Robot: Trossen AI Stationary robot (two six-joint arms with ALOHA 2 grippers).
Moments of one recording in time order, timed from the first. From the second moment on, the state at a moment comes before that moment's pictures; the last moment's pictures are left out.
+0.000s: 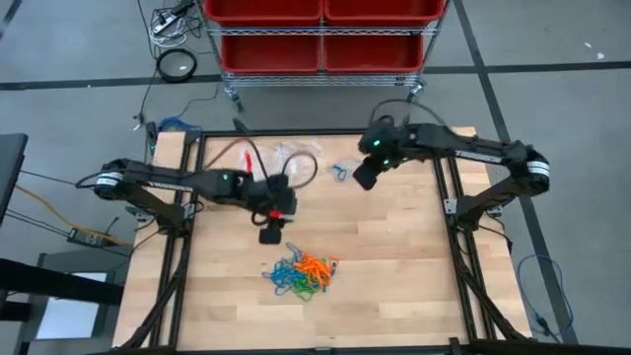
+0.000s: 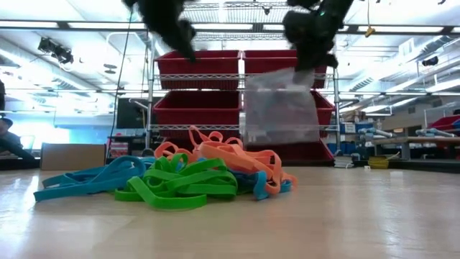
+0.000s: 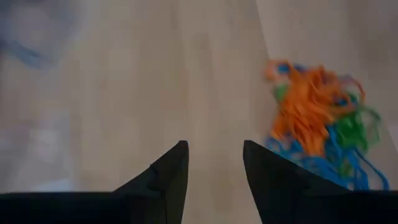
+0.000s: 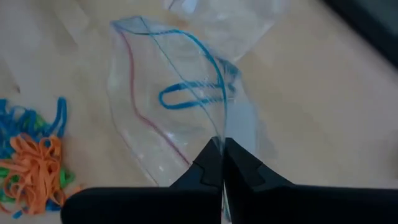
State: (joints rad) left arm -0.05 1.42 1.16 -0.67 -0.04 0.08; right arm -0.30 1.38 1.29 -0.90 0.07 0.38
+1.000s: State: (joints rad) left arm -0.13 1.75 0.73 0.06 0.06 0.18; right arm -0.31 1.08 1.29 -0.97 0.03 0.39
